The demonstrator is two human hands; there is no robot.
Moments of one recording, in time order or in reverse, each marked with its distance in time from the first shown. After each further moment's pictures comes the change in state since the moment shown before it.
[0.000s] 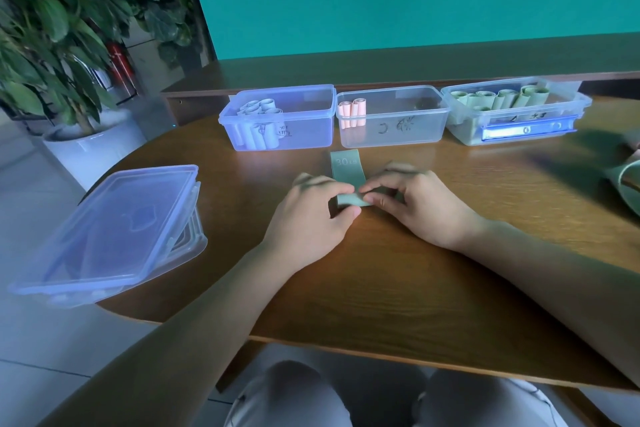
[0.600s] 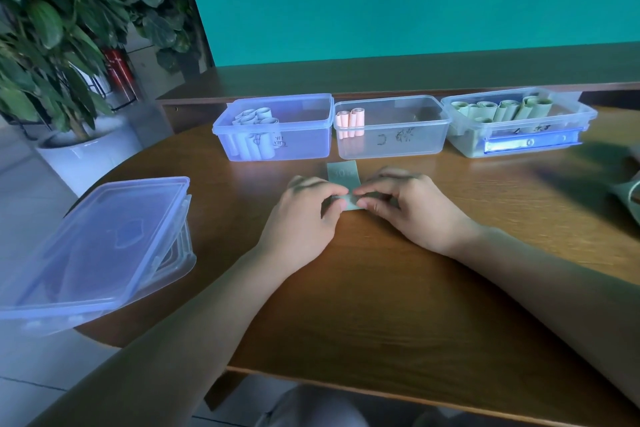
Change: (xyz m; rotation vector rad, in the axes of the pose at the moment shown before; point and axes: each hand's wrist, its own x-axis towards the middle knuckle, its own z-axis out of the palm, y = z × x) left_hand 0.023 -0.015 0.008 0.024 0.021 0.005; right_hand 0.017 0.018 0.005 -0.002 0.025 0.004
